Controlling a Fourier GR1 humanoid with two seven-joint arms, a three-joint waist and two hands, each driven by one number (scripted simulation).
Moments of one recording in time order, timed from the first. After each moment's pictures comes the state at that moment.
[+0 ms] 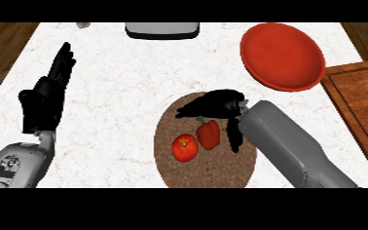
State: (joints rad) left arm -0.25 0.43 -0.15 -1.55 0.05 0.32 0.15; right arm -0.74 -0.24 0.65 -0.99 0.68 0.61 -0.42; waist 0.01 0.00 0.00
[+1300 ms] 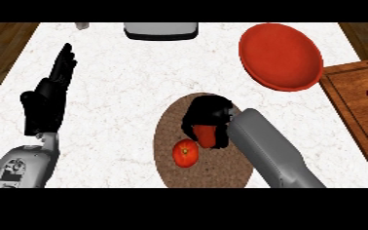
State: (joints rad) left arm -0.23 0.32 -0.06 -1.59 -0.06 0.24 0.18; right arm -0.69 -0.09 0.53 -0.88 0.95 0.42 -0.65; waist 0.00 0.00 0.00
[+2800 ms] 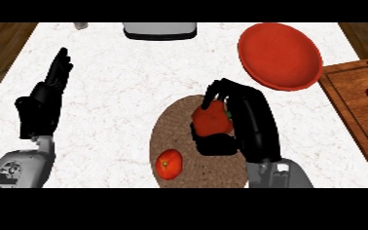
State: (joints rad) left arm -0.20 0.31 -0.02 -1.57 -0.07 0.19 0.13; right arm -0.34 -0.02 0.43 -1.84 0.80 -0.08 0.61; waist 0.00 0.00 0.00
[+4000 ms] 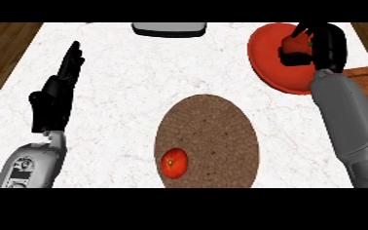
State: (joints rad) left arm -0.25 0.26 -0.04 -1.59 -0.12 0.18 0.18; right arm -0.76 -0.33 -0.16 -0.78 0.74 -0.46 -0.07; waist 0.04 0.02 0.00
